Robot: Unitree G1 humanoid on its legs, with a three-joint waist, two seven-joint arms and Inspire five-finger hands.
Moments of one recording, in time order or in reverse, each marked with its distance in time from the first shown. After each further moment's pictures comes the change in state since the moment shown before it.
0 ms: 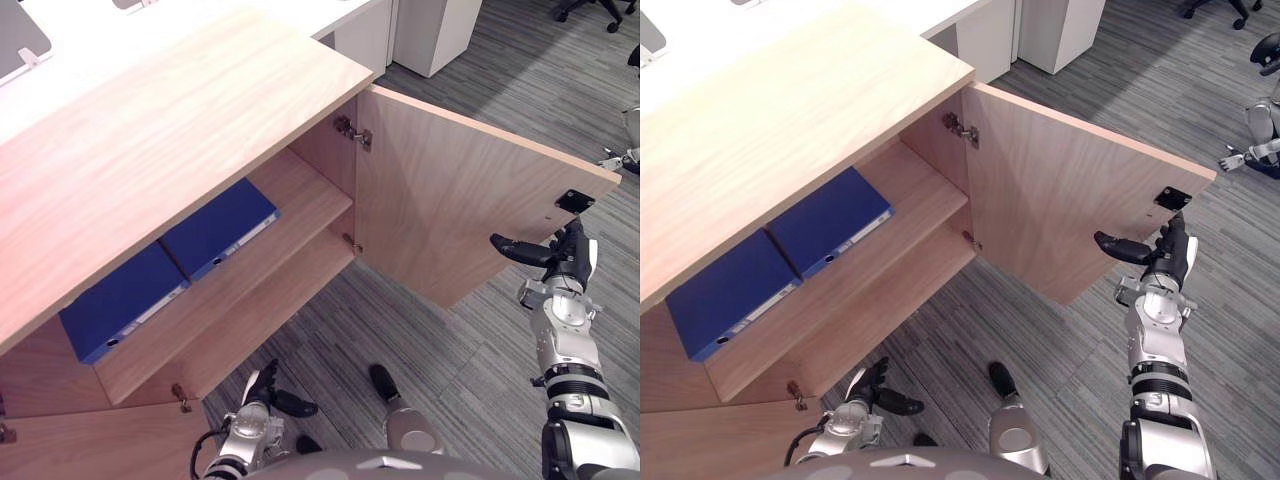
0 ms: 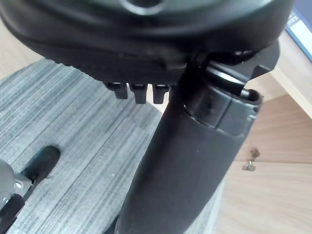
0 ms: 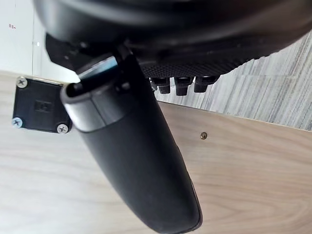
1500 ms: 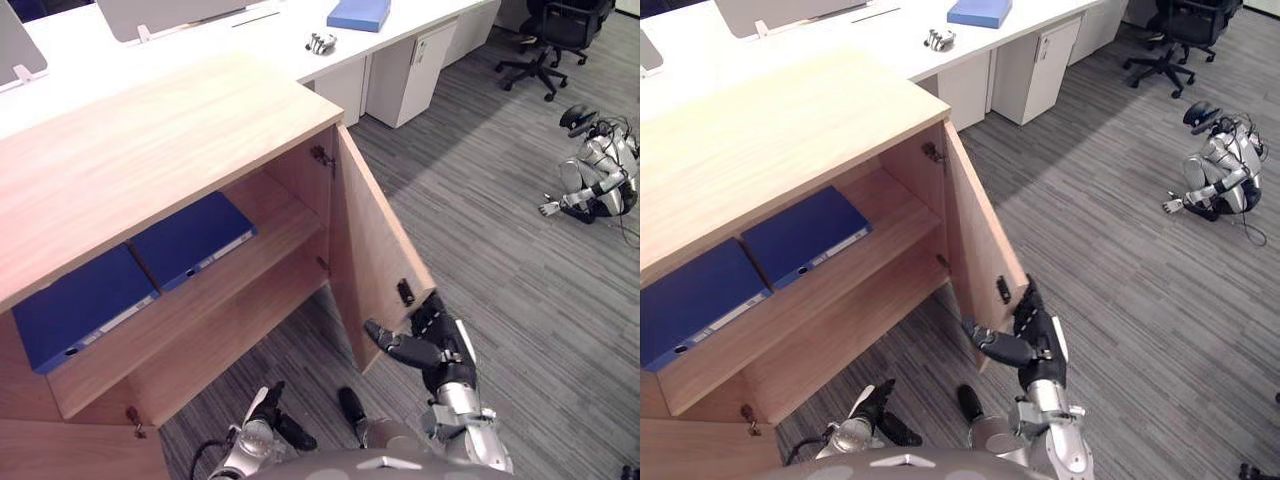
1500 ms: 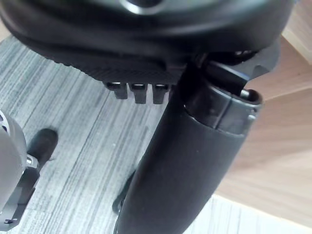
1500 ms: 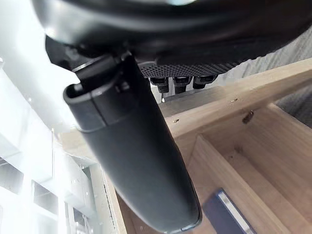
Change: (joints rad) left arm 0.020 0.024 -0.135 0.053 0.138 0.025 -0.002; right arm 0.911 0.373 0.531 -0.907 0.060 0.009 0.209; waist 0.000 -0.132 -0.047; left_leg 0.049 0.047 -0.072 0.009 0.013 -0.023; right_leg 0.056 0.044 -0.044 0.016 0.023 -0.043
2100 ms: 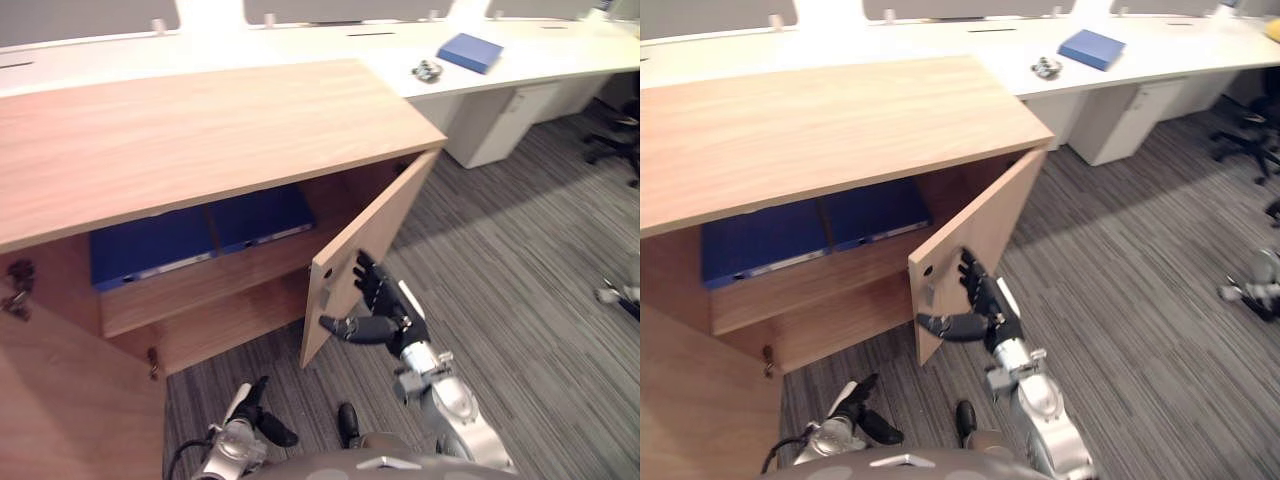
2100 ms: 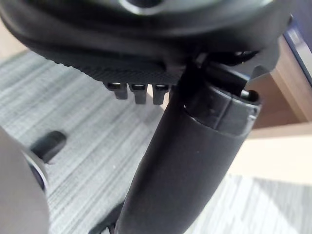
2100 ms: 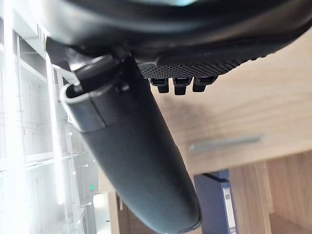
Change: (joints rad) left arm 0.016 0.098 0.152 -0.035 0.030 -0.018 -0.011; right arm -0.433 -0.092 0.037 0.283 -0.059 -0.007 0.049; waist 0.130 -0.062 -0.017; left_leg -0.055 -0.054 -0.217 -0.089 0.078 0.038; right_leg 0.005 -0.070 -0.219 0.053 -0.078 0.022
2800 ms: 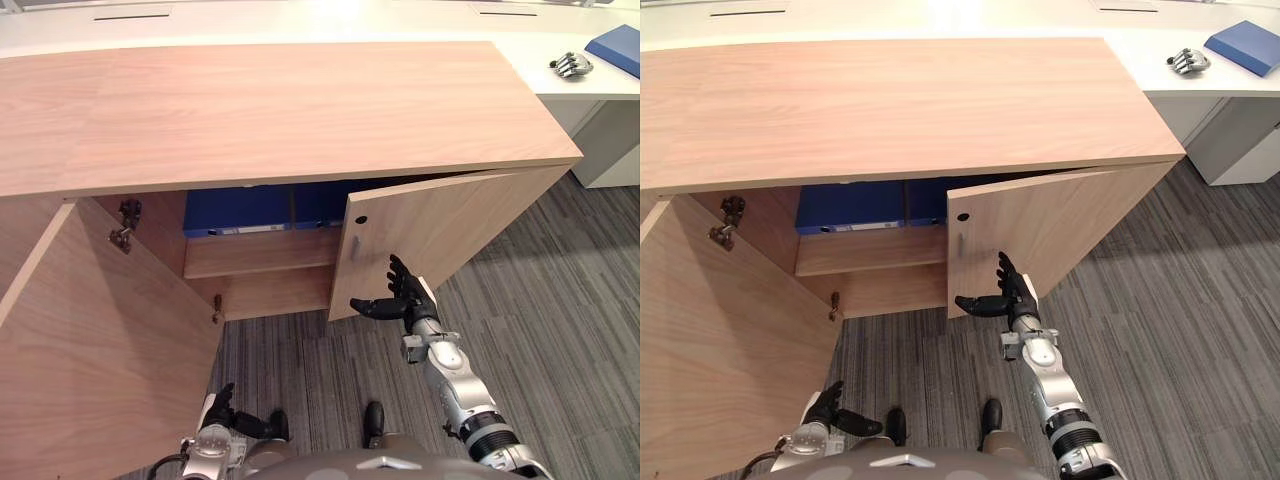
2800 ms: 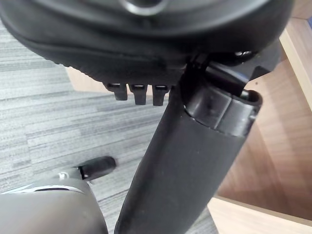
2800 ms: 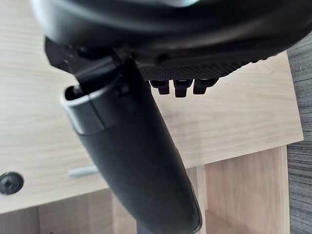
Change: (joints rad) left arm 0.029 -0.008 0.078 -0.015 -0.156 0.034 0.041; right arm -0.235 0.051 -0.146 0.457 -0.080 0.041 -0.100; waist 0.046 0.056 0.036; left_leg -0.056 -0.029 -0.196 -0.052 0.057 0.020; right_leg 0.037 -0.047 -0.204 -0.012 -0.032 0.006
